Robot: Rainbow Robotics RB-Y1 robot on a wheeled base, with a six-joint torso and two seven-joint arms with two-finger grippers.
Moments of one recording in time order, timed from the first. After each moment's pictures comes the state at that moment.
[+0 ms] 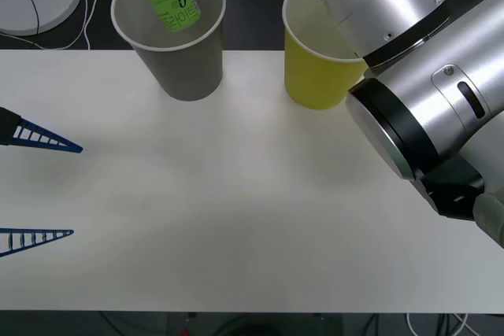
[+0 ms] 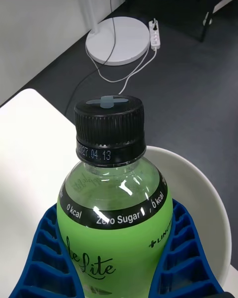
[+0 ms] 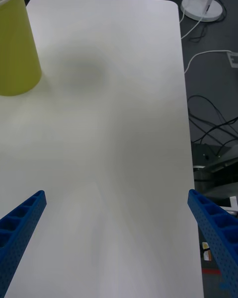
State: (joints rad) right arm -1.53 -0.08 0.26 -0.98 2.56 -1.18 -1.55; left arm 0.25 1.17 0.42 -2.07 -1.09 -1.33 0.20
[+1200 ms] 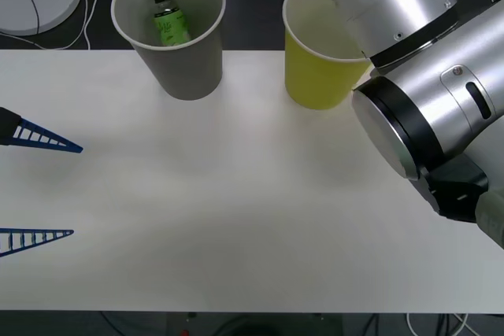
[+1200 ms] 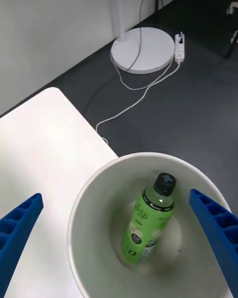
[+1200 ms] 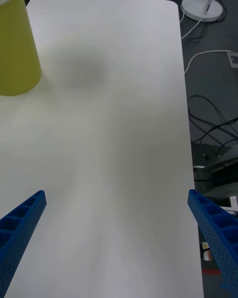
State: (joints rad) right arm -1.51 -0.09 0.20 -0.99 2.46 -1.18 -1.36; left arm 0.25 1.17 0.42 -2.07 -1.09 -1.33 0.20
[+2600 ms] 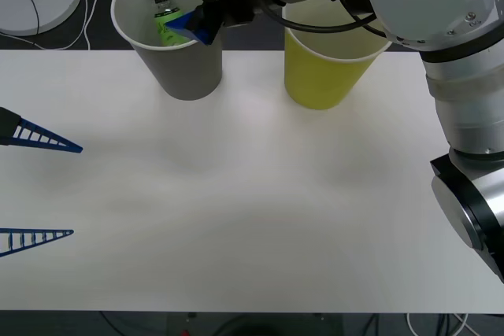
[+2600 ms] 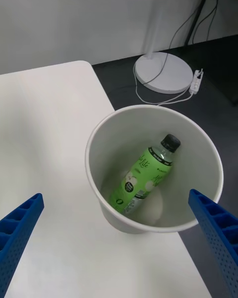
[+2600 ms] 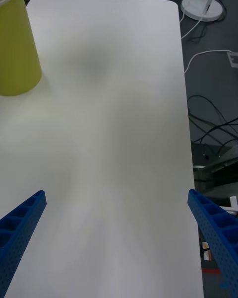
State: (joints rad) right arm -1.02 -0.32 0.23 -1.76 2.29 -1.35 -1.14; left arm 0.25 1.17 0.42 -2.07 -1.09 -1.33 0.20
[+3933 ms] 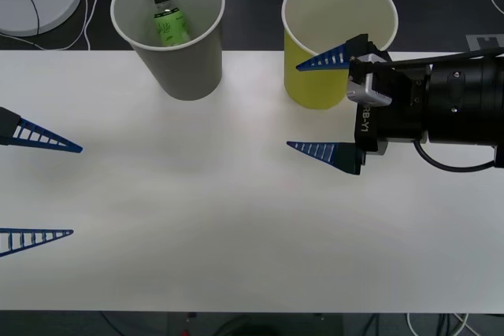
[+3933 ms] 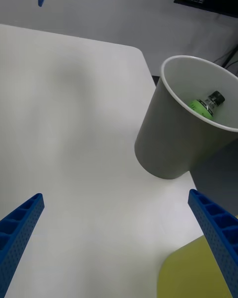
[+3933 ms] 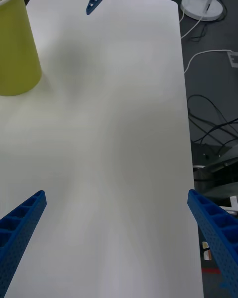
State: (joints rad) right arm -0.30 -0.73 0.06 -2.15 1.73 -1.10 -0.46; left arm 0.25 1.17 0.42 -2.07 -1.09 -1.33 0.20
